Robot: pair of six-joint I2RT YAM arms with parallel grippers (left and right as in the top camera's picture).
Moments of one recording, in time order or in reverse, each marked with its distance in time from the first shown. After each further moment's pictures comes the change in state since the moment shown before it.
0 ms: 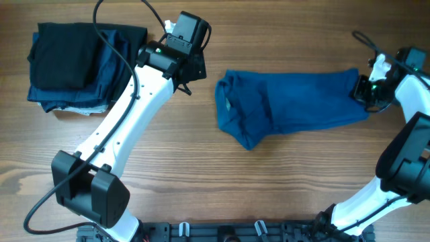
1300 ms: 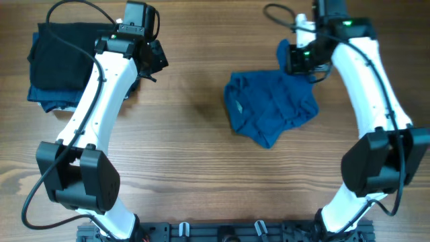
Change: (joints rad) left arm 0.263 0.049 -0.003 -0.015 0.075 0.001; right arm 0.570 -0.023 0.412 -0.428 0.038 0.098
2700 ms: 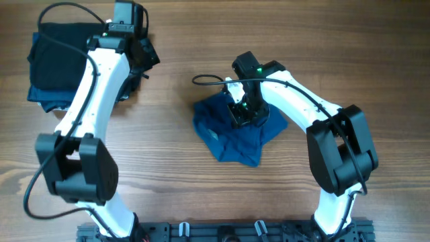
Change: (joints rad) left arm 0.066 0.061 0.000 0.039 0.036 0.000; right arm 0.348 0.101 -0.350 0.191 -0.131 0.007
